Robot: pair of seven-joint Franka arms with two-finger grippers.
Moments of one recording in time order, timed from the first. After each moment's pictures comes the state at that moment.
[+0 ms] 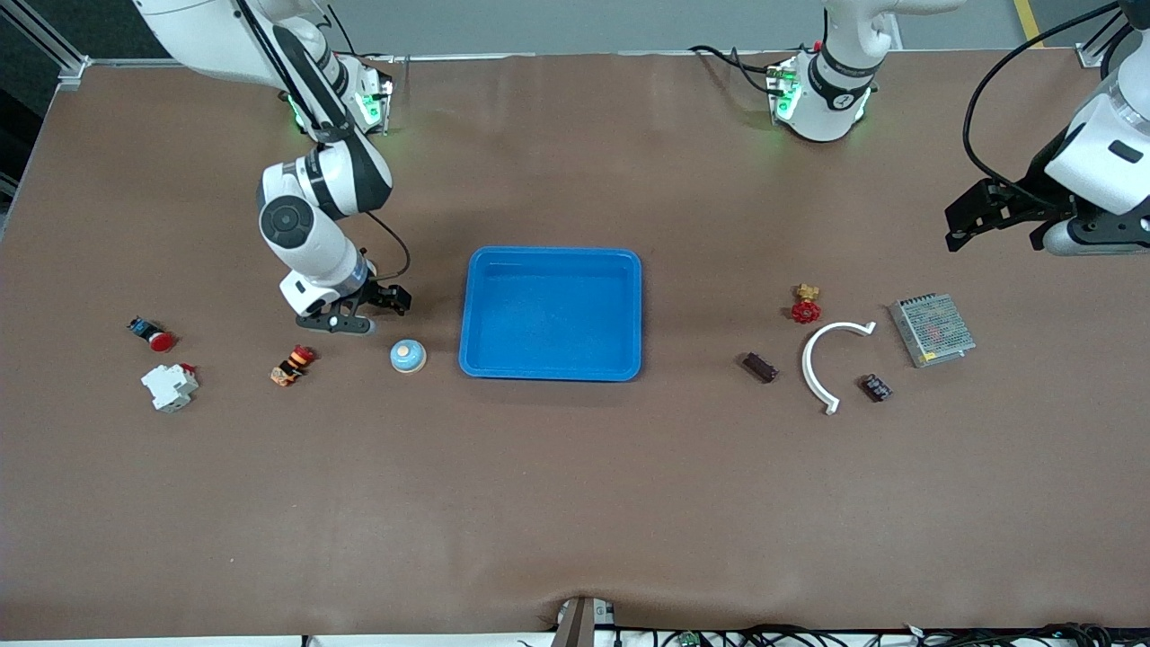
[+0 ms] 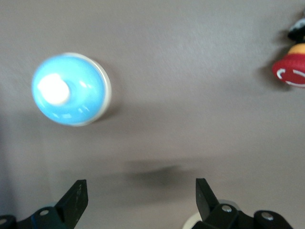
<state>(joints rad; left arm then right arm) -0.09 -0.02 -0.04 -1.59 0.02 1.63 -0.13 0.29 0.24 0.00 -2.44 0.00 2.66 0.39</state>
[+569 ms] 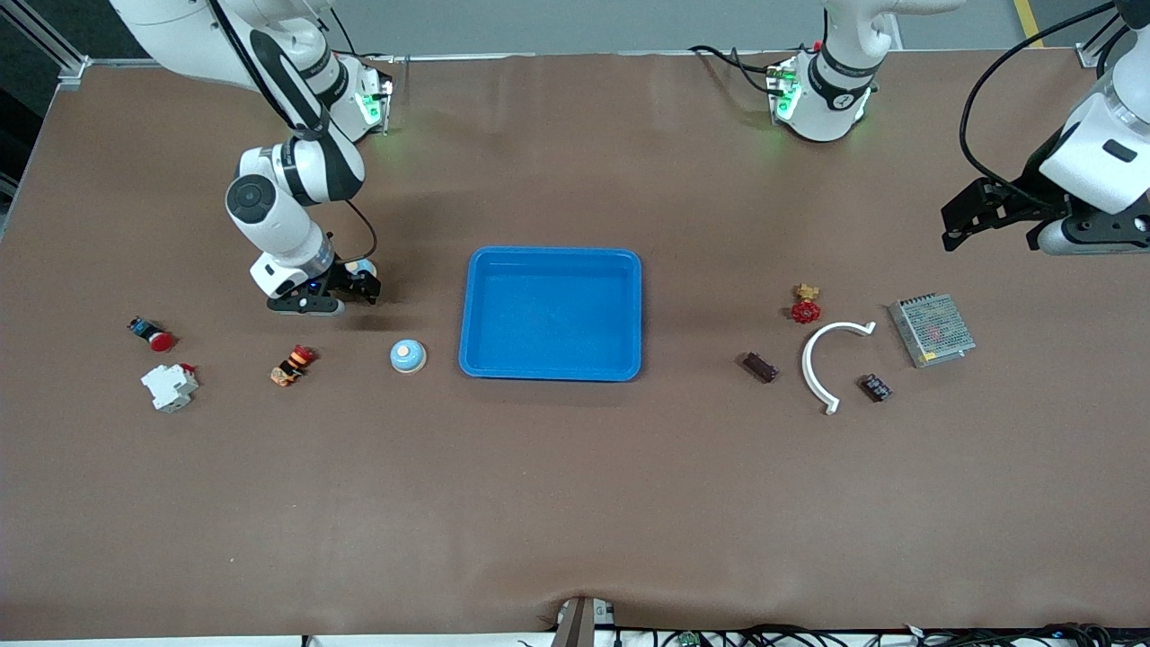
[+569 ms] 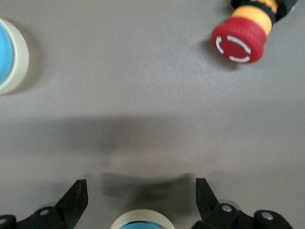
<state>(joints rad) -0.09 -0.02 -0.05 -1.59 0.02 1.63 -0.13 0.18 0.22 0.00 -2.63 0.00 2.89 0.23</state>
